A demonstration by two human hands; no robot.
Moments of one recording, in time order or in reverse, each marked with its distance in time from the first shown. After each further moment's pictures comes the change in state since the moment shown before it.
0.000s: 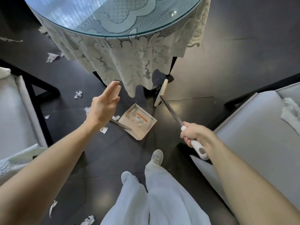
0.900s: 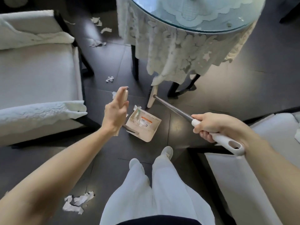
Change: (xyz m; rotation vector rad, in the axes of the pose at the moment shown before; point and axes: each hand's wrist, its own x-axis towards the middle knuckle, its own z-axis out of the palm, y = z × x) left_hand -0.180 -0.112 -0.091 -0.260 0.180 -0.125; right_hand -0.188 0.022 0.144 -0.276 0.028 -0.202
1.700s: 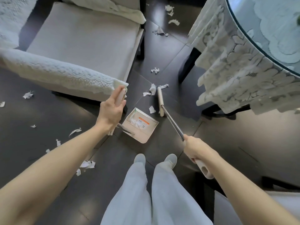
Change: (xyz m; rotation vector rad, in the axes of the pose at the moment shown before) left_hand -0.024 -0.089 -0.116 -0.048 0.406 -0.310; right_hand 0.083 -0.085 0.142 -1.258 -0.025 -0.210
